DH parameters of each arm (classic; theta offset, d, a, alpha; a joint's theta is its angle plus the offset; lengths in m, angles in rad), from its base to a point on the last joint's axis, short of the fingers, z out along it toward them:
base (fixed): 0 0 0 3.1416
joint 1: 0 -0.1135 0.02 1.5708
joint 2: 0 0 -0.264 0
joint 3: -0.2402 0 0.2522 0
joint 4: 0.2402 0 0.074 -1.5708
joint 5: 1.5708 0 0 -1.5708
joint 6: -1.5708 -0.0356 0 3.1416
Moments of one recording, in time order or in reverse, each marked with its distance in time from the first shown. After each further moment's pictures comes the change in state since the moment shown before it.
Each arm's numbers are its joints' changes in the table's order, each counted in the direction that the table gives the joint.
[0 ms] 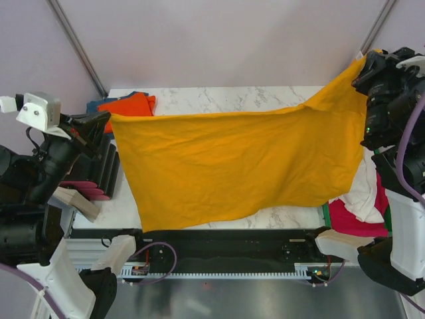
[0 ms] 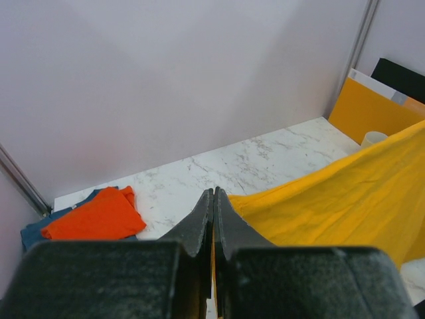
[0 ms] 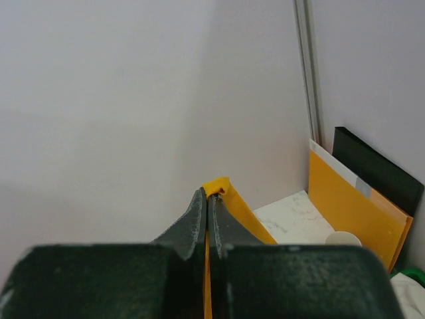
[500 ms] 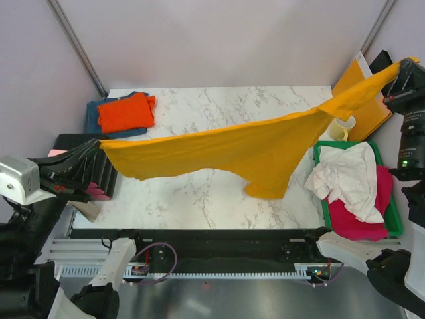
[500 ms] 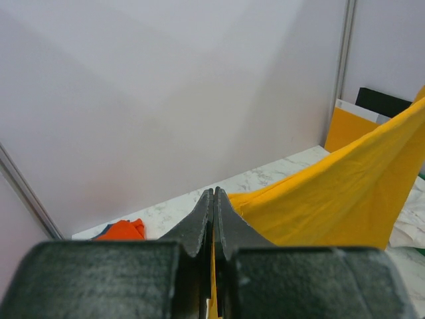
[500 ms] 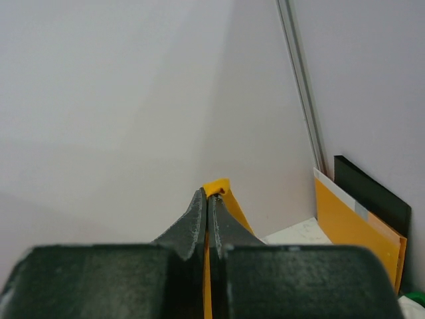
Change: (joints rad) left arm 0.009 -0.128 -0.047 -0.009 0.001 0.001; right arm -0.066 -0.088 -0.015 -0.032 0.006 0.072
